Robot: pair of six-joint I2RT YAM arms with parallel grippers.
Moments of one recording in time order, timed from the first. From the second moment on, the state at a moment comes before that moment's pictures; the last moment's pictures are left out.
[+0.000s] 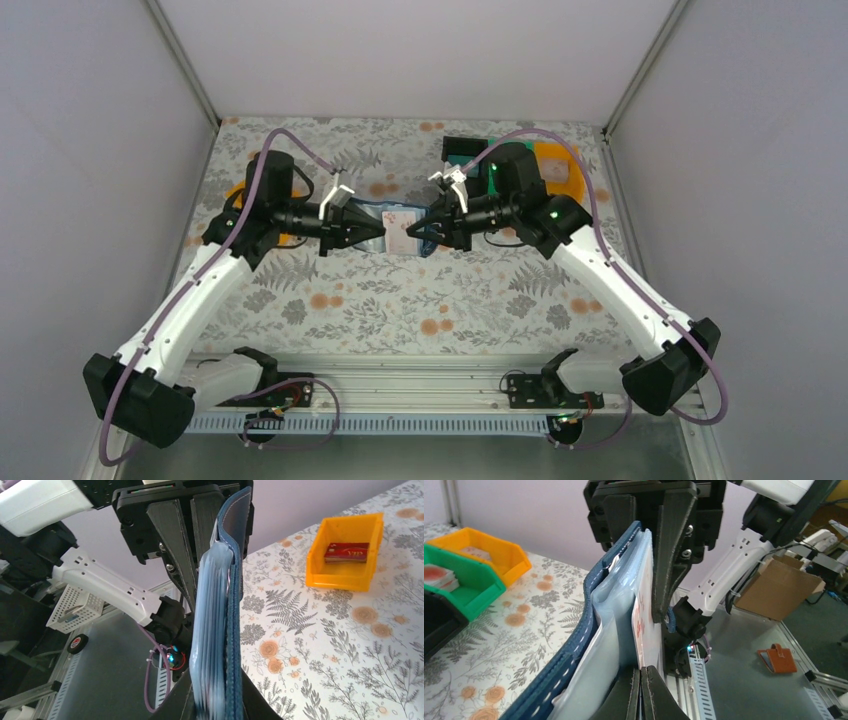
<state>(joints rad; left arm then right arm) -0.37 1.11 1.07 -0.45 1.16 0.10 0.62 1.27 1.30 -0.58 -0.91 0.00</state>
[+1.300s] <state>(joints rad) -0.34 1.12 1.17 -0.21 1.30 -0.12 0.60 1.36 1.43 -0.56 -1.04 -0.03</state>
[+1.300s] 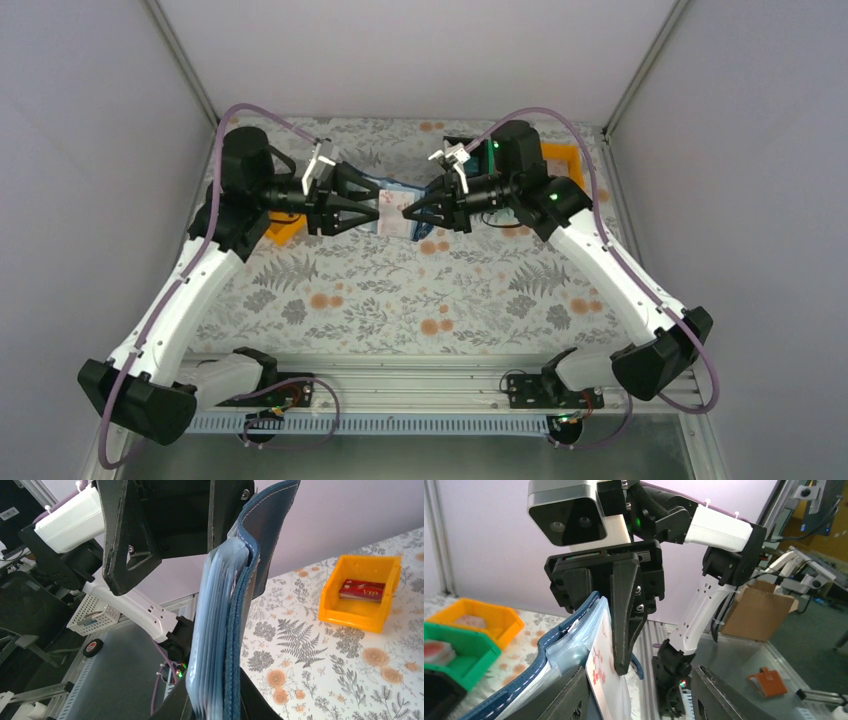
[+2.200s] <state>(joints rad) -0.40 1.11 1.18 -0.40 1.05 0.06 0.67 1.35 1.46 -0.68 -0.86 -0.06</state>
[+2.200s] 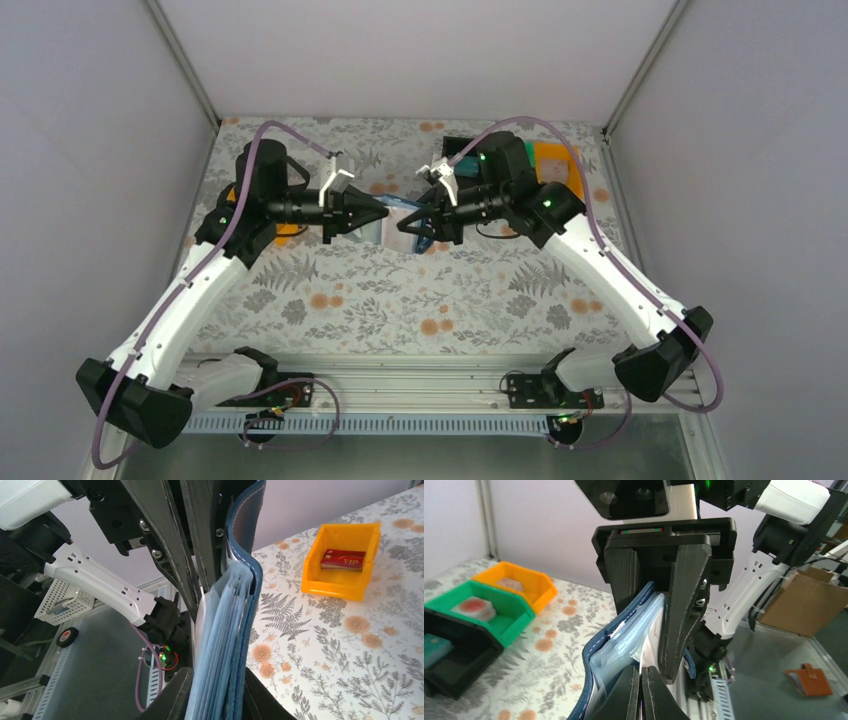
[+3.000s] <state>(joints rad) -0.34 1.12 1.11 -0.42 1.11 0.05 0.61 1.30 1.27 -0.57 -0.95 -0.06</state>
